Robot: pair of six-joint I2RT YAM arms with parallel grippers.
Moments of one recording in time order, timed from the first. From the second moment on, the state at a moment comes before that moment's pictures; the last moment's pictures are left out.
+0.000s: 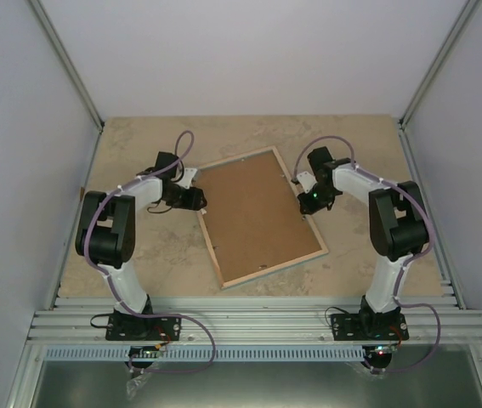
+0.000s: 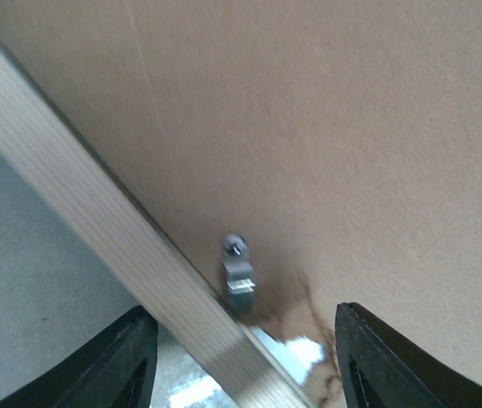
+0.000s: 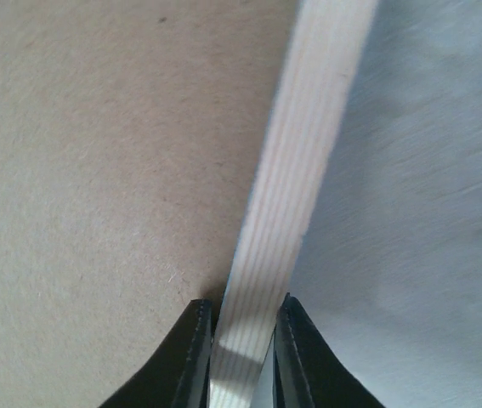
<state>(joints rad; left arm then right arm) -0.16 1.82 1.06 -0.40 0.40 0.04 0.33 1.90 1.26 -0.76 -0.19 -0.29</state>
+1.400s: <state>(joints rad) -0.80 1.66 0.88 -0.25 0.36 0.74 0.25 2.15 1.59 -0.70 -0.26 -0.16</state>
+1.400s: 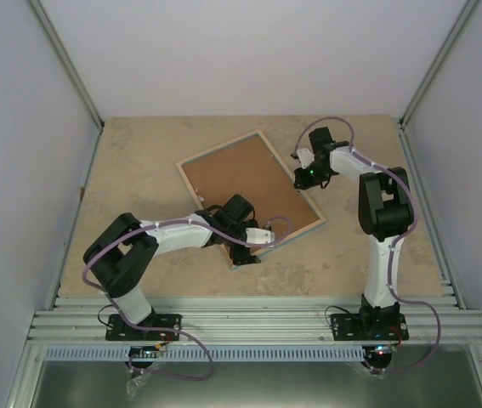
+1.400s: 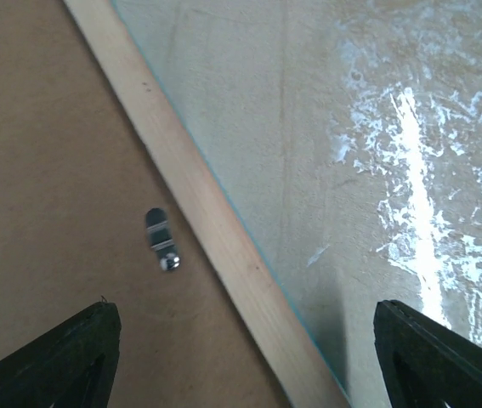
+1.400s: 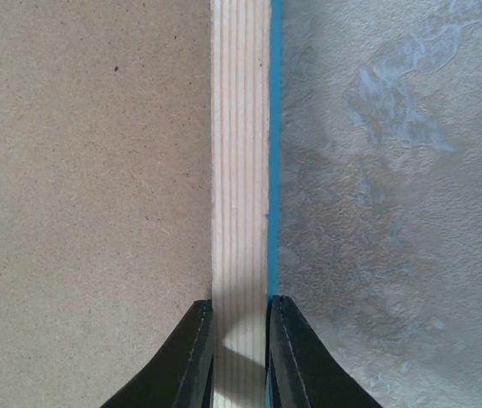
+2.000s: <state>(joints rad) -0.87 1.78 0.92 -0.18 0.33 0.83 0.24 2.15 1.58 -0.68 -0.28 -0.16</state>
